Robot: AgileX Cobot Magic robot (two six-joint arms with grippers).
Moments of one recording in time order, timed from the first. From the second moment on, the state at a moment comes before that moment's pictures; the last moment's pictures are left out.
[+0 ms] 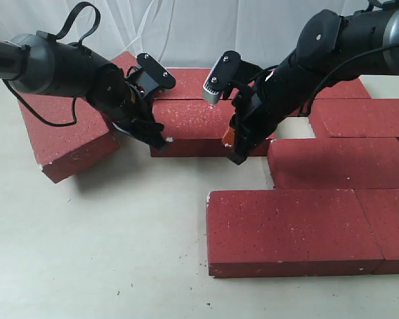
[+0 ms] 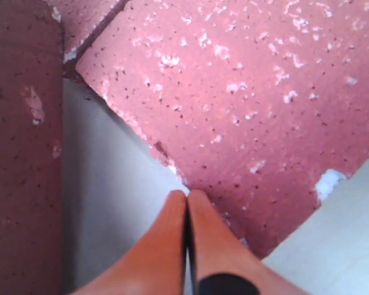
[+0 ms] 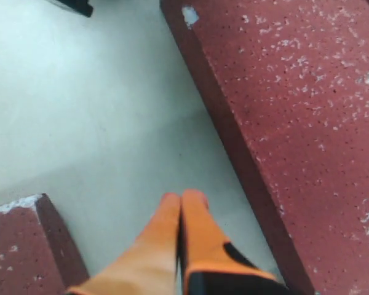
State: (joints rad) left arm -0.48 2.04 -1.30 0.19 0.36 0.18; right arm 0.42 1.88 -1.25 0.51 0.66 -1.12
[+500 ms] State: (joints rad) left arm -0.48 2.05 -1.31 0.16 0.34 0.20; right arm 0.42 1.99 -1.25 0.36 0.63 -1.10
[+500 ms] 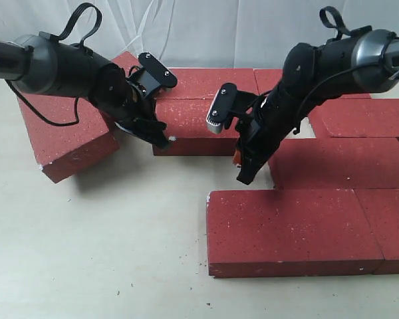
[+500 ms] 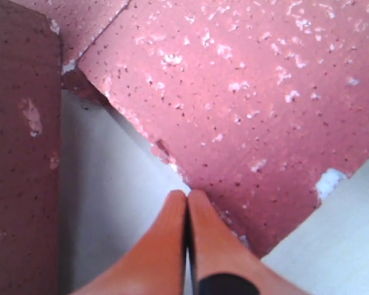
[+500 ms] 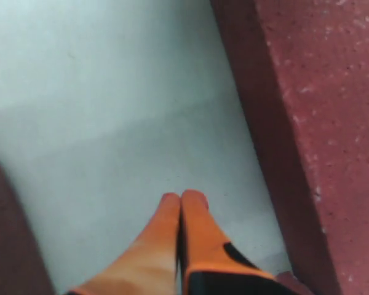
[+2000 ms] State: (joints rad) left arm -0.53 2.06 -1.31 0.09 0.25 0.20; right arm 0.39 1.83 -1.25 0.08 0.62 -0.60
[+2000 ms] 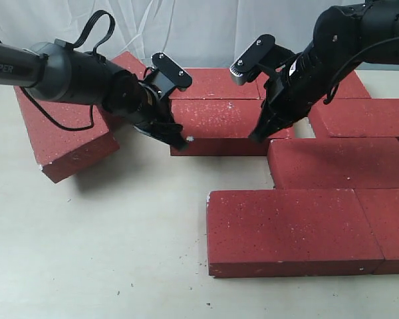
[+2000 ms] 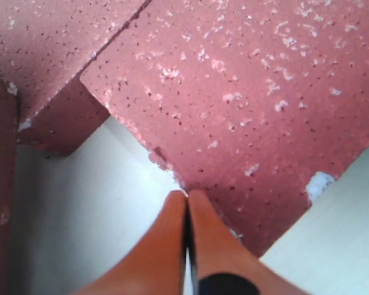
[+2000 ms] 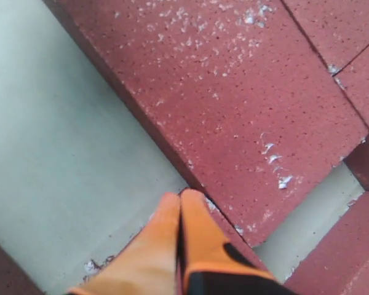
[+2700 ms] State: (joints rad) left arm -0.60 2.08 -1.31 0.08 0.18 0.22; right arm 0.38 1.83 -1.25 0.08 0.58 -0.57
